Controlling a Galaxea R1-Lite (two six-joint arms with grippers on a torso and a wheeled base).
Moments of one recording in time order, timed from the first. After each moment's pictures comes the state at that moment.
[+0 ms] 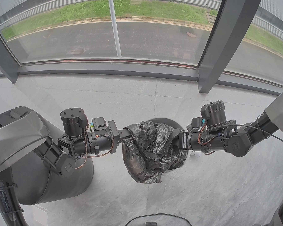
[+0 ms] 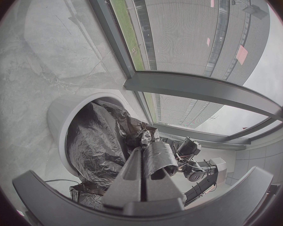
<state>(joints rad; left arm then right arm) -0.38 2.16 -0.84 -1.17 -0.74 -1.09 0.47 2.06 -1.01 -0.43 0.24 0.44</state>
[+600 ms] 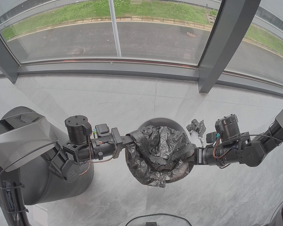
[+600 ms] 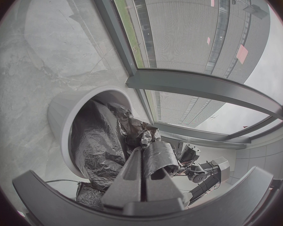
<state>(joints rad) -0.39 2.23 -0.82 -1.26 -0.73 -1.09 0.42 1.97 -0.77 -0.43 0.25 0.44</state>
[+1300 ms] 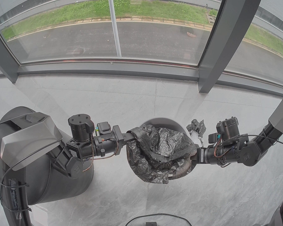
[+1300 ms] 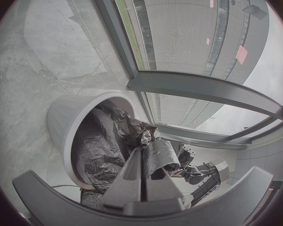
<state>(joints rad) -0.38 2.29 -0.90 -1.25 -0.74 -1.09 0.35 2.05 -0.77 -0.50 0.24 0.40</state>
